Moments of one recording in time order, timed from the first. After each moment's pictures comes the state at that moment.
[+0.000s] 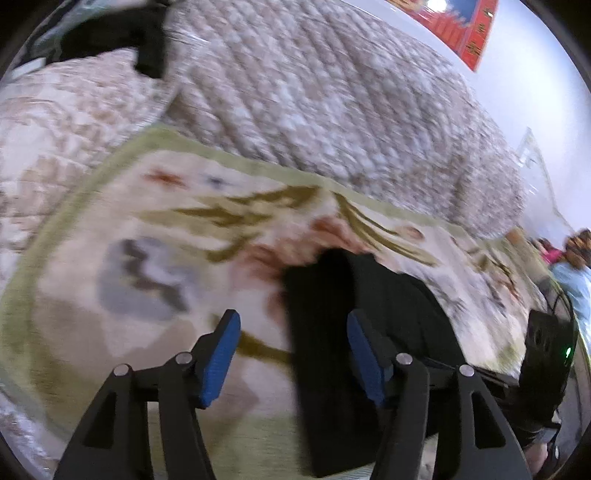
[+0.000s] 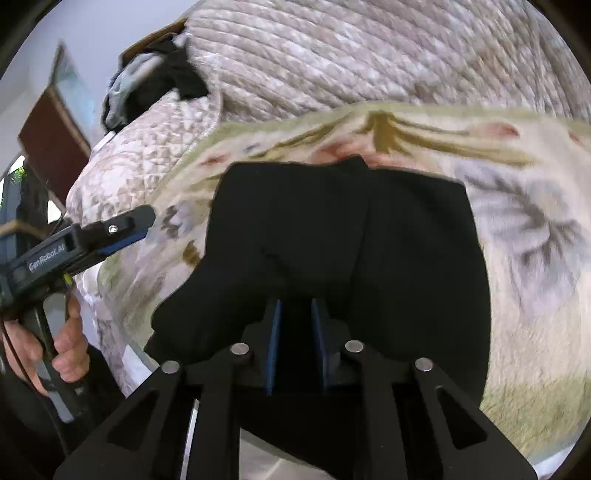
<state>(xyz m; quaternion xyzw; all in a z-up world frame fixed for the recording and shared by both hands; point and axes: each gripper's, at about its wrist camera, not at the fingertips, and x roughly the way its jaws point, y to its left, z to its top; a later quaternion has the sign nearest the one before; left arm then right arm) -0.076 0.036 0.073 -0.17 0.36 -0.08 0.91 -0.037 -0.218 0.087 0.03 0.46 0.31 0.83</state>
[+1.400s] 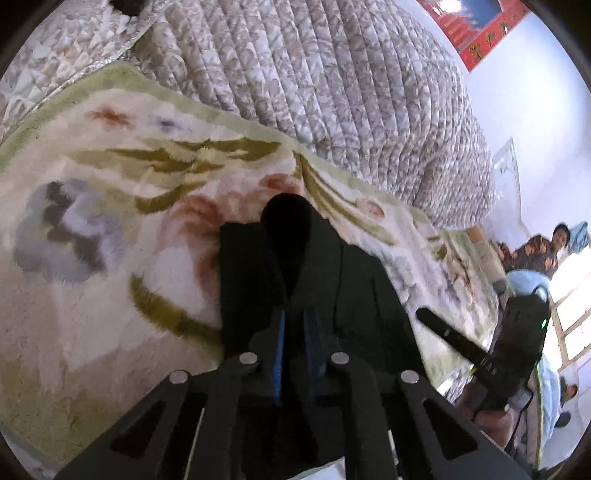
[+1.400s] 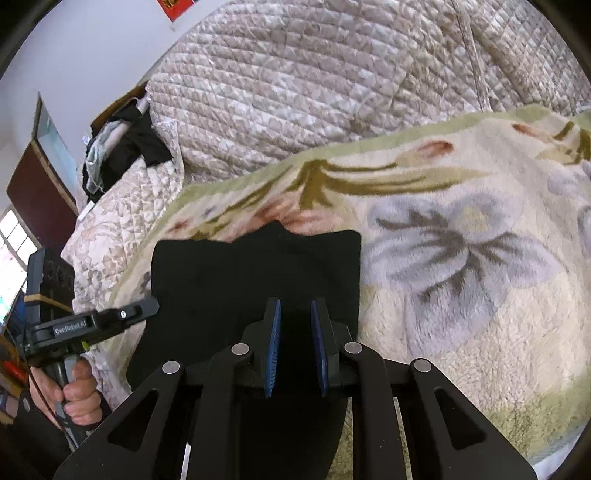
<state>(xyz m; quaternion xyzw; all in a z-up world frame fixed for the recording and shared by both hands) -0.058 0.021 0.049 -0.25 0.41 -0.15 0.86 -0.005 -0.296 0.103 0.11 0.43 0.25 0.86</state>
